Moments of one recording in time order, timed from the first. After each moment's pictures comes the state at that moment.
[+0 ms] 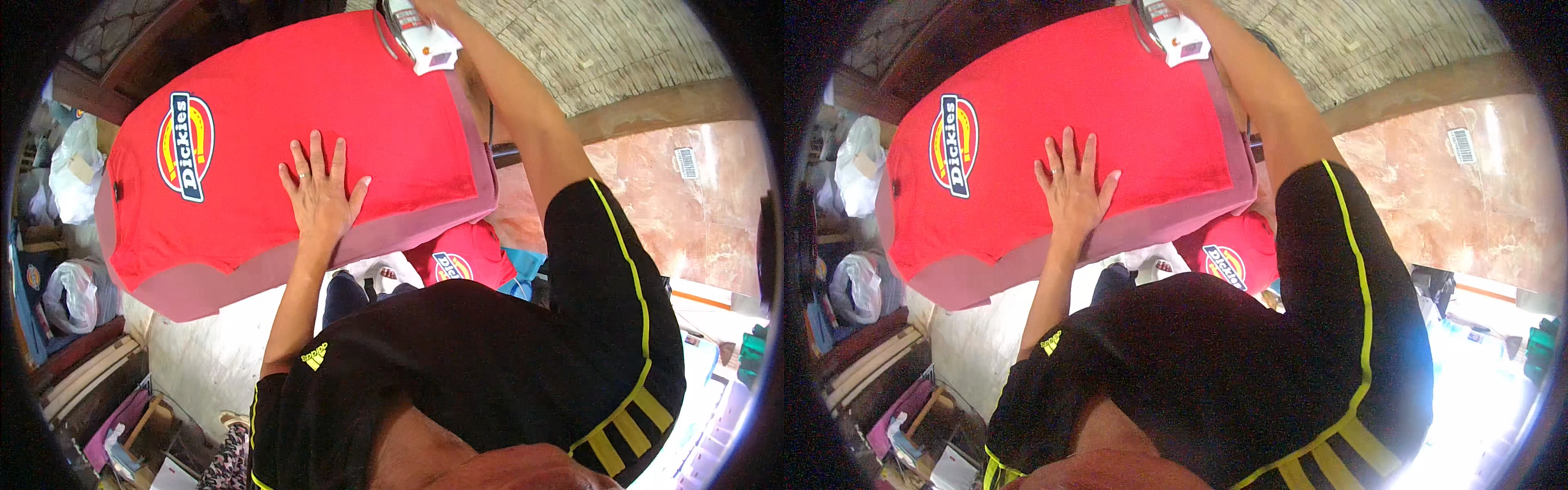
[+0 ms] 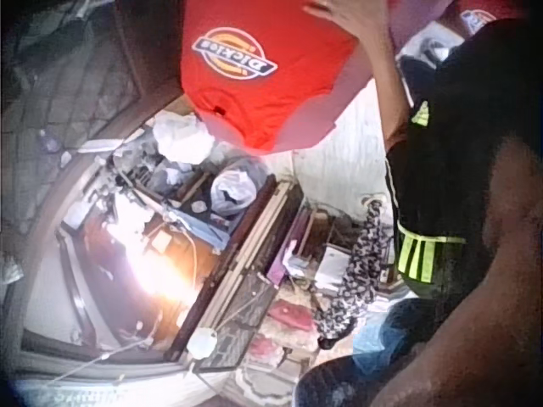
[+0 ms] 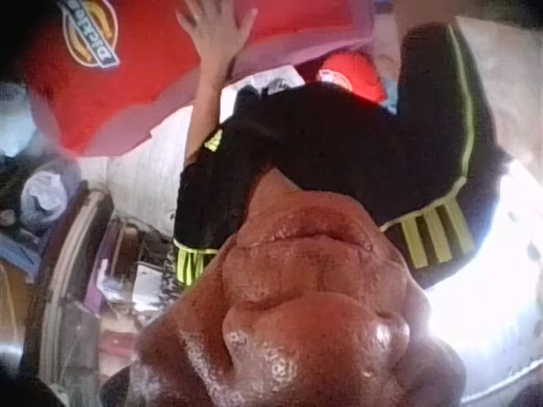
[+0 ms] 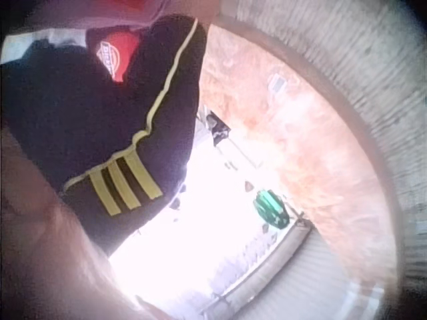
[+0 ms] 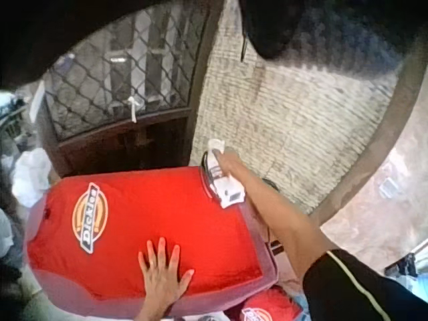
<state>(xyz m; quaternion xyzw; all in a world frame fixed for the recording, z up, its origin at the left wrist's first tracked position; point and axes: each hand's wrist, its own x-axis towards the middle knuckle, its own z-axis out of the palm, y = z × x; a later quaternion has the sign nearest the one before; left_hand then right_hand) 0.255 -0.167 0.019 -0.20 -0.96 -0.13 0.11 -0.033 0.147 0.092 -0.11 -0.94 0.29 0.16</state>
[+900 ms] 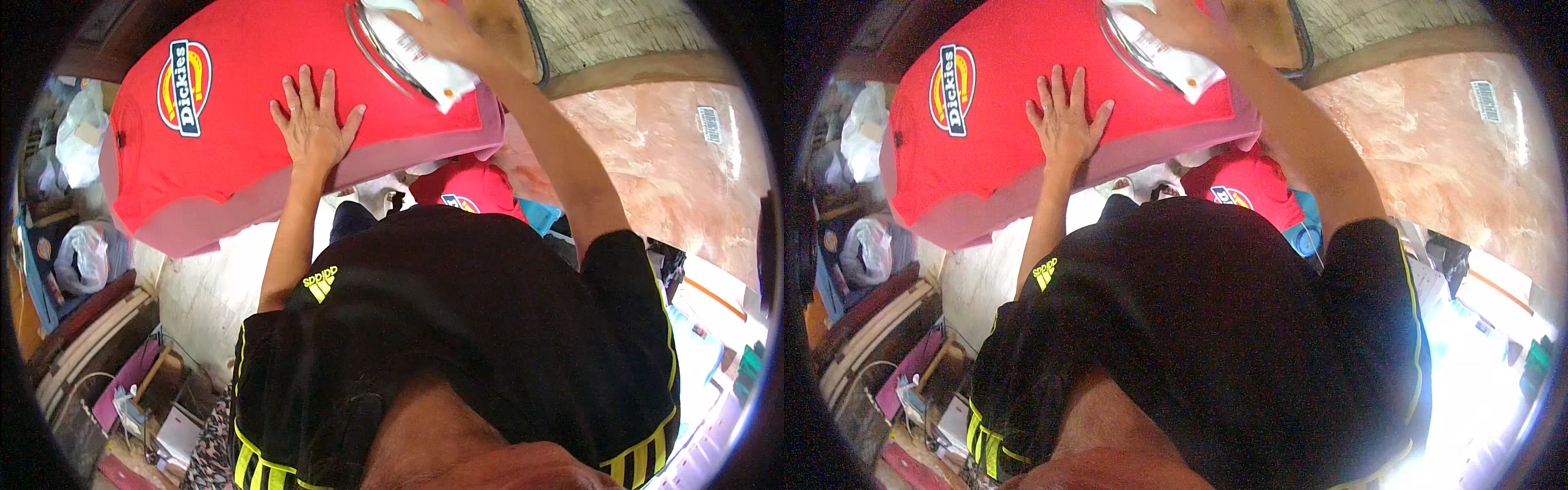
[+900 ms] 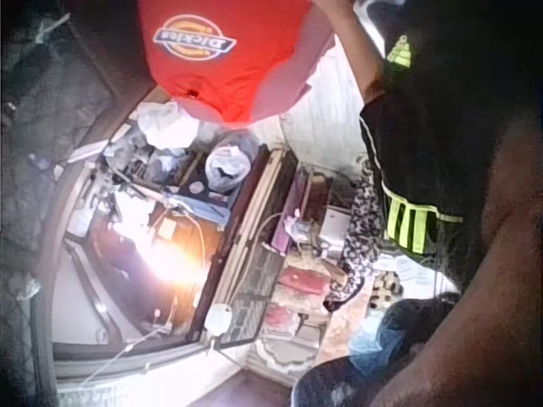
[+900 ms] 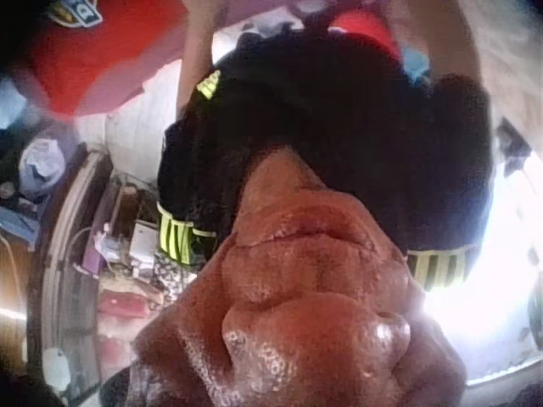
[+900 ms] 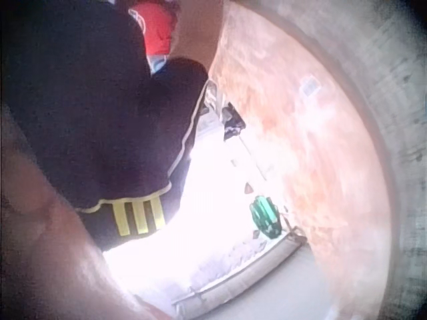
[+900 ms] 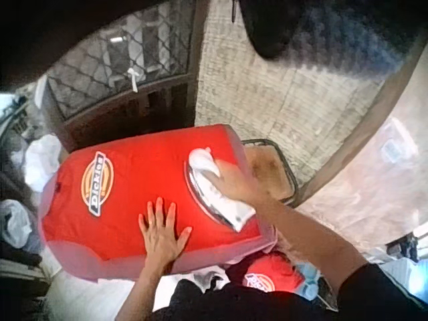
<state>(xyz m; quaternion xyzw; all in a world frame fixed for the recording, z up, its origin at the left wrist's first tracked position) 0.258 -0.167 0.004 -0.18 -0.97 -0.12 0.14 0.196 0.077 0.100 0.10 -0.92 0.37 0.04</state>
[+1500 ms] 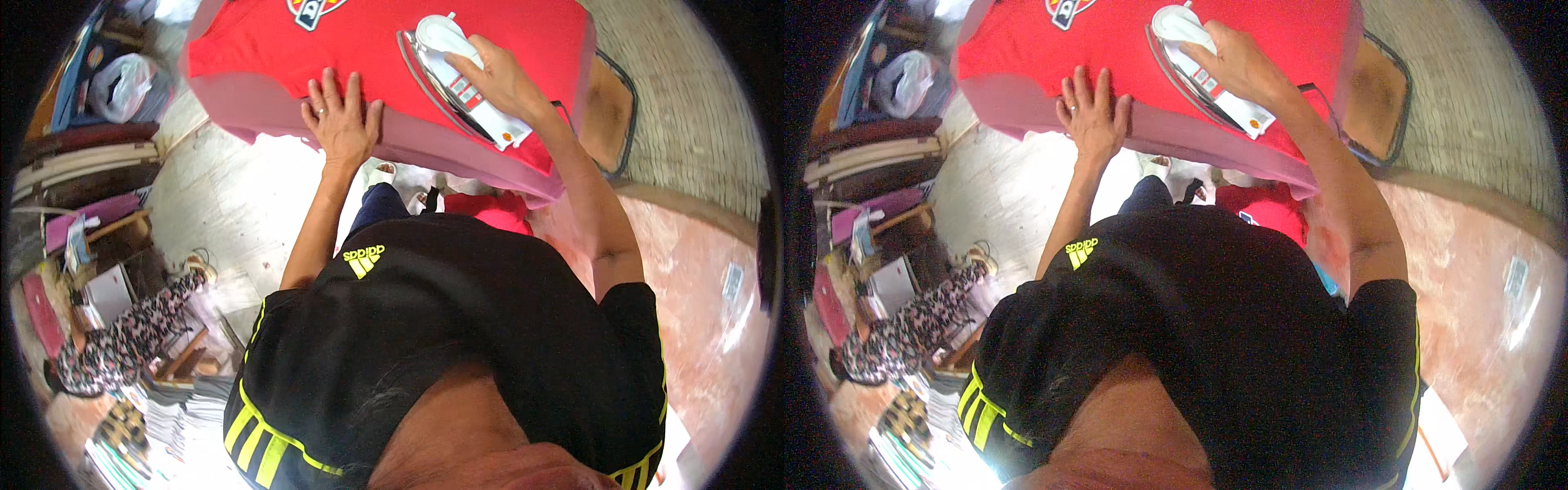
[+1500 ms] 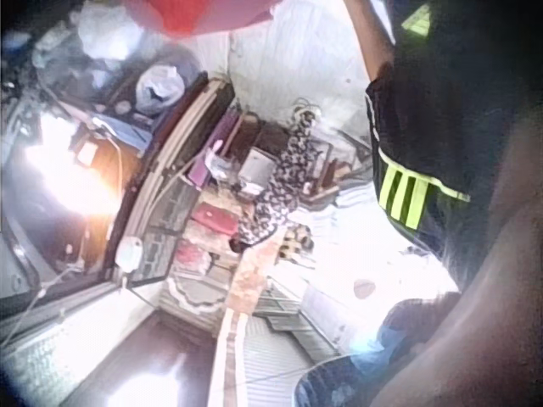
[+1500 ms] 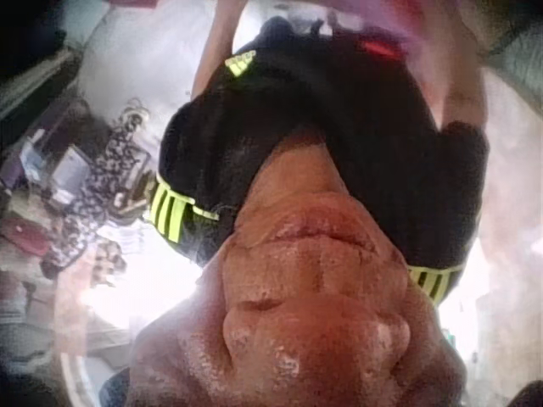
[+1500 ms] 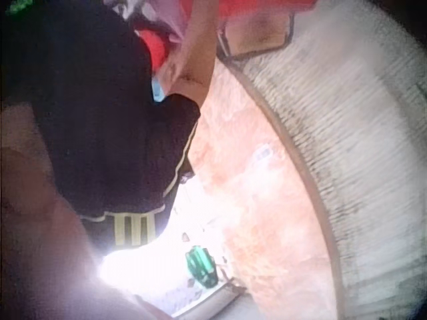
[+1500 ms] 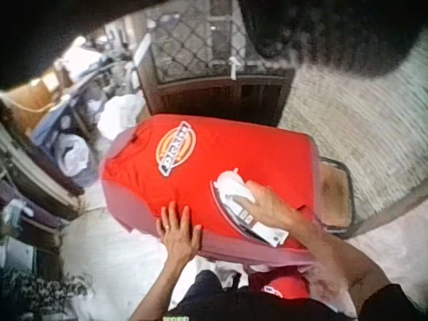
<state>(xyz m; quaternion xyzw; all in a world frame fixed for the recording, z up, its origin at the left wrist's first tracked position) 0.348 -0.235 -0.009 0.09 -0.97 -0.12 0.17 0.227 -0.006 0.115 0.24 -0.89 0.37 -0.15</state>
